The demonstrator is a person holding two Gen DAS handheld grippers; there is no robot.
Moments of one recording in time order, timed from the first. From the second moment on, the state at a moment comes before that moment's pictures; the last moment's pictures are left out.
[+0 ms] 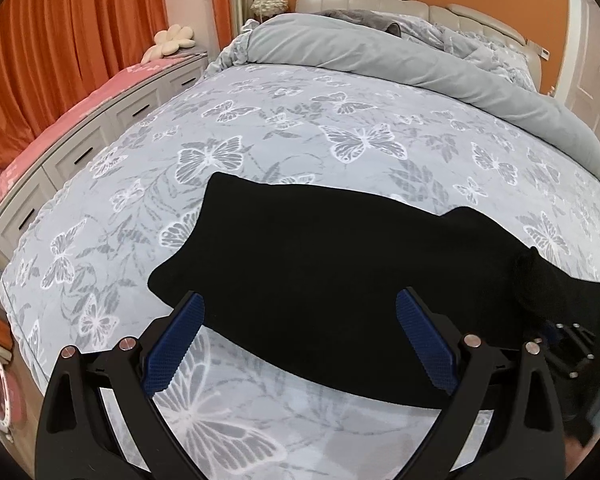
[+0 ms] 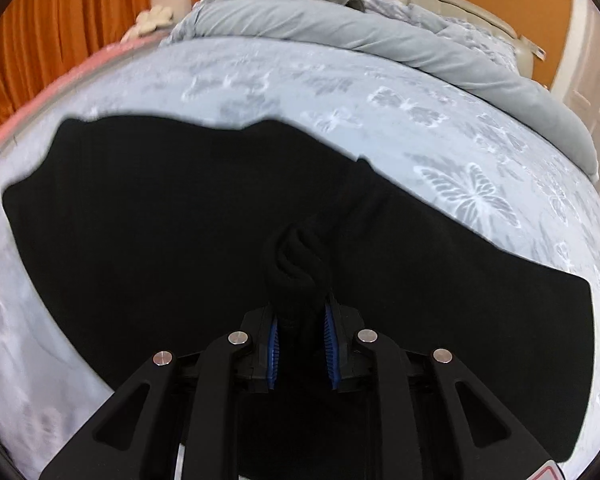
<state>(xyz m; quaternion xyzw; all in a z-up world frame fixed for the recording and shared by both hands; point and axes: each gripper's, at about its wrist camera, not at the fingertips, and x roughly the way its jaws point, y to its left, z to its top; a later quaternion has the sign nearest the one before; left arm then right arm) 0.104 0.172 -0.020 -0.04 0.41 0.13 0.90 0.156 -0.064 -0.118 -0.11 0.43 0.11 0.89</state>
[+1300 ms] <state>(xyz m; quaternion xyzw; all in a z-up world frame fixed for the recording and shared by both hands) 0.127 0.343 -0.124 -0.44 0.49 0.09 0.75 0.089 -0.252 -0.035 0.08 0.40 -0.04 0.91</state>
